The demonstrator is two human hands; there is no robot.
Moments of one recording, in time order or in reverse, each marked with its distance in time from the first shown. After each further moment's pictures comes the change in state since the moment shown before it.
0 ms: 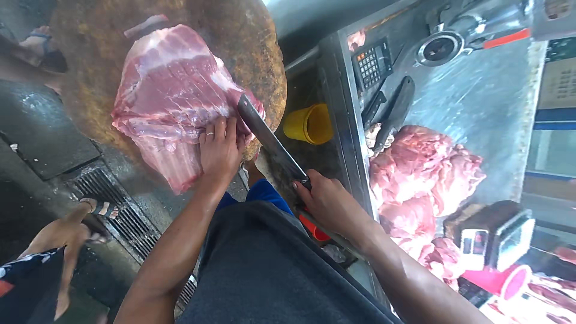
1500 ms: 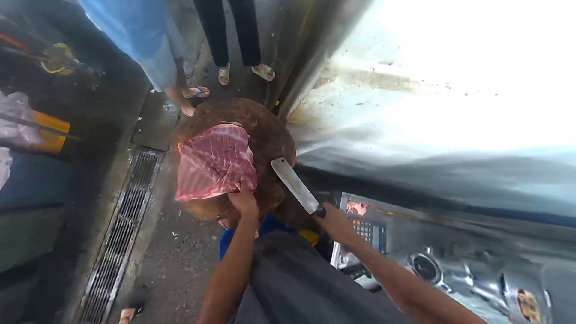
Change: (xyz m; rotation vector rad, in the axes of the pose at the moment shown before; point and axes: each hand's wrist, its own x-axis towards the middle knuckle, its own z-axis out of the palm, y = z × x) left_hand 0.118 0.132 0.014 -1.280 1.113 -1.487; right_hand 0.245 0.094 -0.211 -0.231 0.069 -0.476
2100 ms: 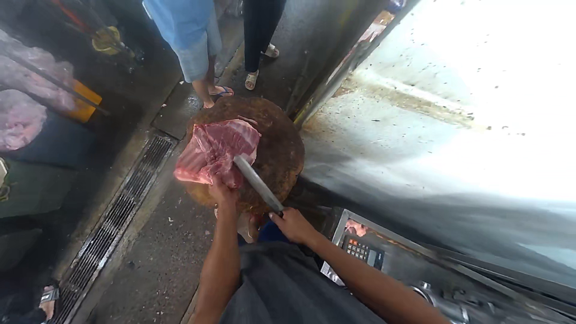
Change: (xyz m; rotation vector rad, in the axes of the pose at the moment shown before) left_hand 0.034 0.018 -0.045 -0.624 0.030 0.060; right_hand -0.028 -0.094 0.015 0.027 -0.333 -0.400
